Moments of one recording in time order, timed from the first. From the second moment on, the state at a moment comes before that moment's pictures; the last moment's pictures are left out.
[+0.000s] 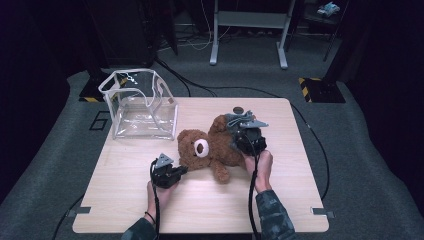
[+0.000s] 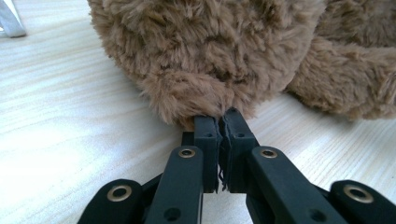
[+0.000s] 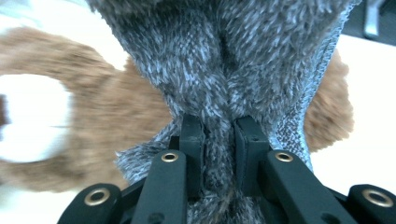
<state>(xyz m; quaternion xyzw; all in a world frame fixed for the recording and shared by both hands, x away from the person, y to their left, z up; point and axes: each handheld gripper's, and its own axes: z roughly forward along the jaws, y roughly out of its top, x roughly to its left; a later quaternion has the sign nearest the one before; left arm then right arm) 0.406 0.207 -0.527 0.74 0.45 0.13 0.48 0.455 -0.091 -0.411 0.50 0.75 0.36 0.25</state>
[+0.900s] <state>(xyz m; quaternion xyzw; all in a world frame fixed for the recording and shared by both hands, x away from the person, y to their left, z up) 0.403 0.211 -0.526 0.73 0.43 0.13 0.51 0.433 -0.012 -0.402 0.40 0.81 0.36 0.21</state>
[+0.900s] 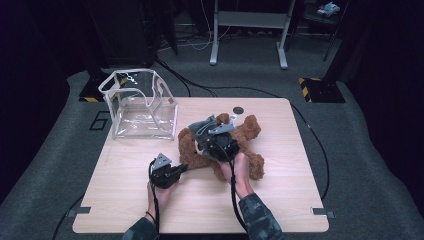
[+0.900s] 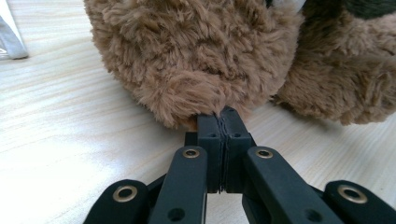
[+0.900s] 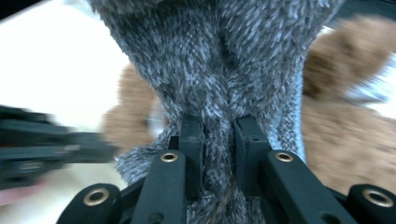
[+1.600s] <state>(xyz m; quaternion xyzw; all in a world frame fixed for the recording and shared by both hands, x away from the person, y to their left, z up) 0.401 0.214 -0.526 0.72 0.43 0.13 0.53 0.406 0.015 -0.461 0.41 0.84 0.34 0.13</state>
